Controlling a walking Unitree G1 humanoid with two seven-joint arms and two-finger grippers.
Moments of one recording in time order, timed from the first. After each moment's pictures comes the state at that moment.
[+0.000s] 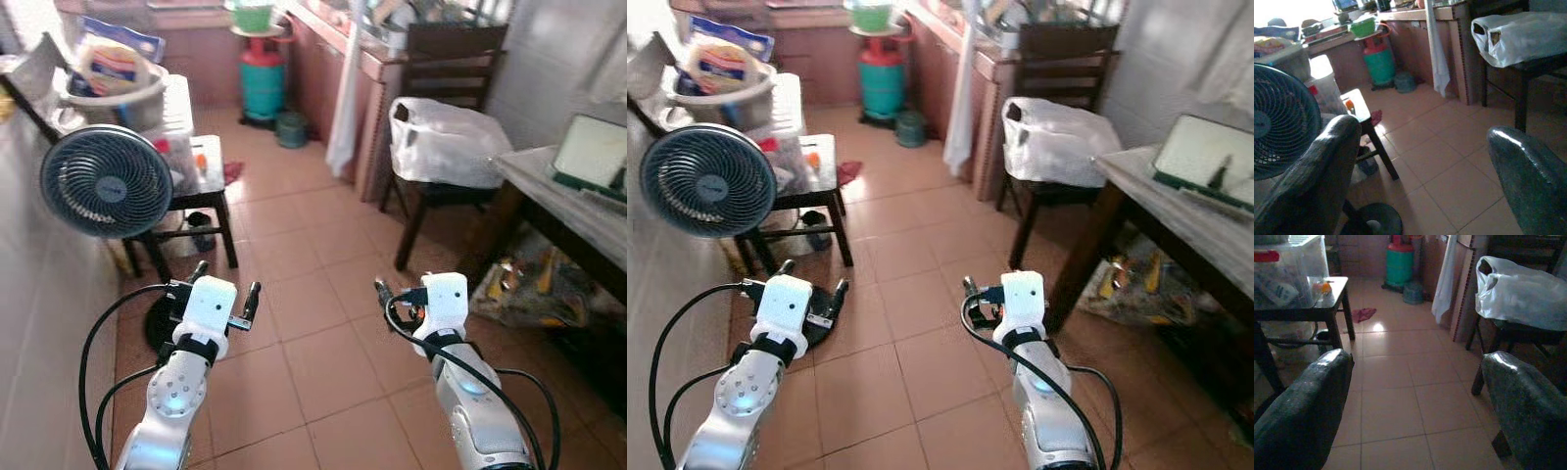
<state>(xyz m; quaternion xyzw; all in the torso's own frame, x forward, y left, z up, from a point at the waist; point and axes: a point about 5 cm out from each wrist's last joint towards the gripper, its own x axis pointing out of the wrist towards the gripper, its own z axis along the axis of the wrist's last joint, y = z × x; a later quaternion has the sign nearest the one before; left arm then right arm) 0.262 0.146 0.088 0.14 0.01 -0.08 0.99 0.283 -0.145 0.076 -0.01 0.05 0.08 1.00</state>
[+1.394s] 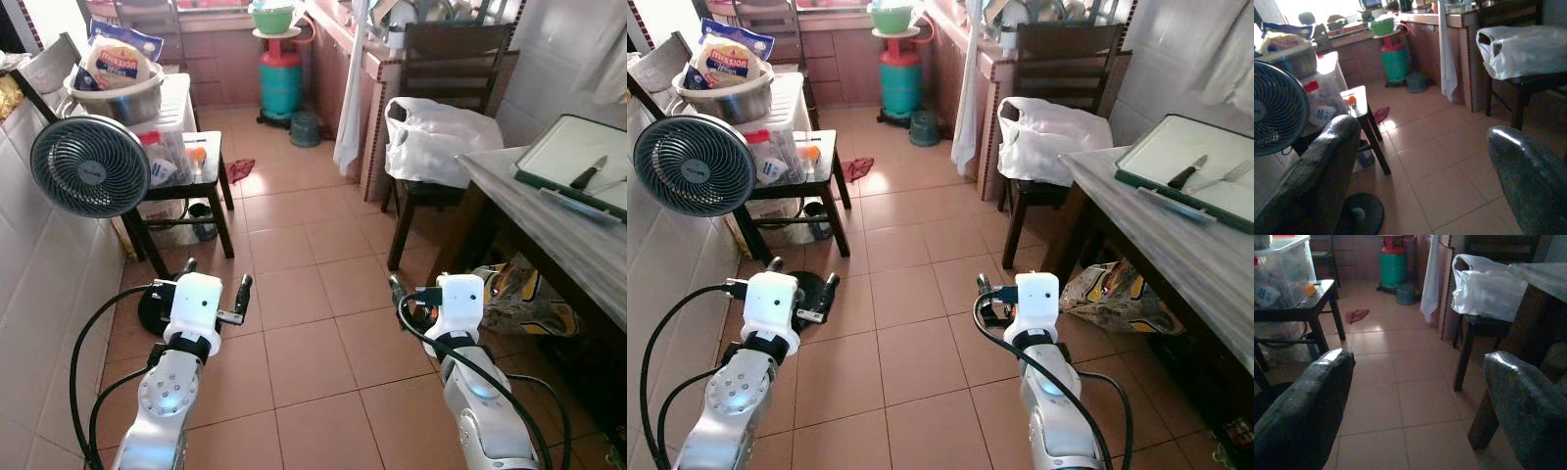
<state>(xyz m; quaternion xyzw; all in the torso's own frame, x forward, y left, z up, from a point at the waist) 0.260 0.161 0.090 0.11 0.00 -0.05 0.99 0.278 -0.155 0.076 0.00 0.05 0.05 1.00</state>
